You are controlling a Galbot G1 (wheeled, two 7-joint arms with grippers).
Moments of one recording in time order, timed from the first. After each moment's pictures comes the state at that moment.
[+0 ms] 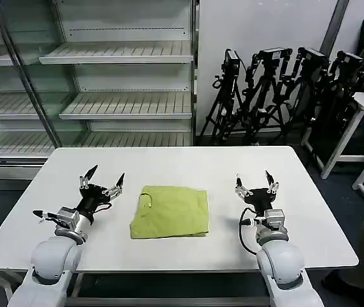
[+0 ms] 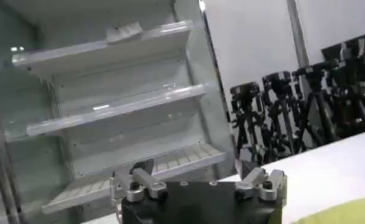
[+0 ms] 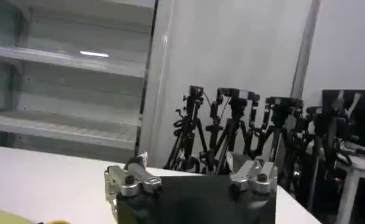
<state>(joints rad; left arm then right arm) 1.10 -1.15 -0.52 -1.87 -0.19 0.20 0.11 -1.10 1.37 0.41 1.93 0.04 -0.32 0.14</state>
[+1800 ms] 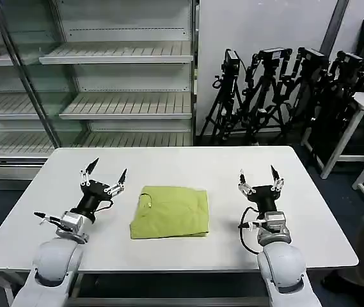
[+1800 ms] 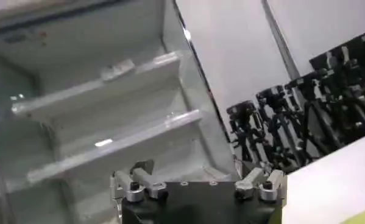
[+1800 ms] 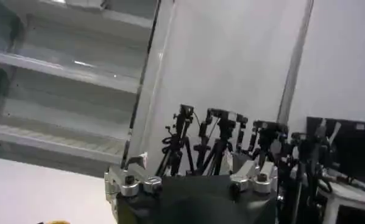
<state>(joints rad) 1.12 -1.17 -0.53 -1.89 -0.04 0.06 0.12 -1.12 1.41 0.44 1.97 -0.10 -0.27 0.12</state>
